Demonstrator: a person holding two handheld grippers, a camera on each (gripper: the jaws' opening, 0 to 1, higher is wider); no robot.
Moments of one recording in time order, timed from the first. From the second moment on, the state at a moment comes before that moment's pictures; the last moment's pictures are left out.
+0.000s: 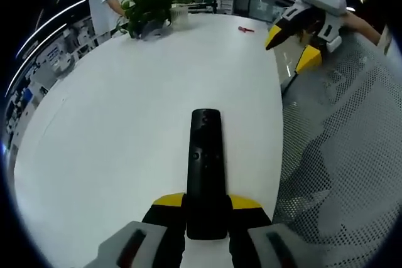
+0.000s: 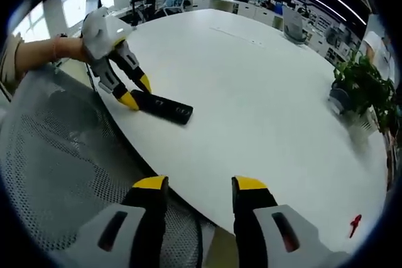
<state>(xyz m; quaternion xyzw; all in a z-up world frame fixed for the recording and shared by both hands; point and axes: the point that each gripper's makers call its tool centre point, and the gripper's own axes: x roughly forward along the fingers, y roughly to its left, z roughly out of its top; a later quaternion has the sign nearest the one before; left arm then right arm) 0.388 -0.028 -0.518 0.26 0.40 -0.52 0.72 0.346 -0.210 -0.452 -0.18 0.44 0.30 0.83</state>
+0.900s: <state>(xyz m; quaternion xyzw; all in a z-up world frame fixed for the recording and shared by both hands) 0.351 -0.055 -0.518 0.32 0.31 -0.64 0.62 0.339 -0.211 -0.462 -0.19 0.46 0.31 0.81</state>
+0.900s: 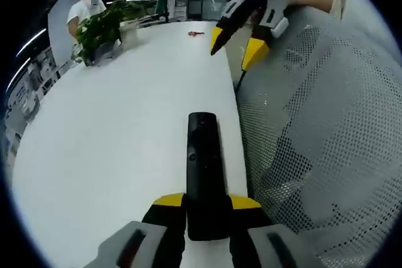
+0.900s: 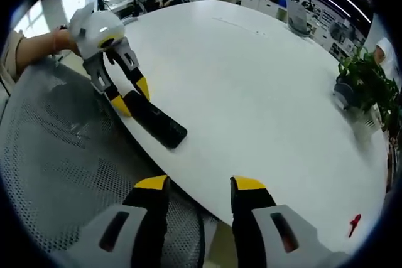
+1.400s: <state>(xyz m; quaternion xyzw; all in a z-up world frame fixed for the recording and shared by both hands) 0.355 -0.058 -0.516 0.23 0.30 -0.65 0.66 0.335 -0.197 -0.456 -0.16 0.45 0.35 0.81</state>
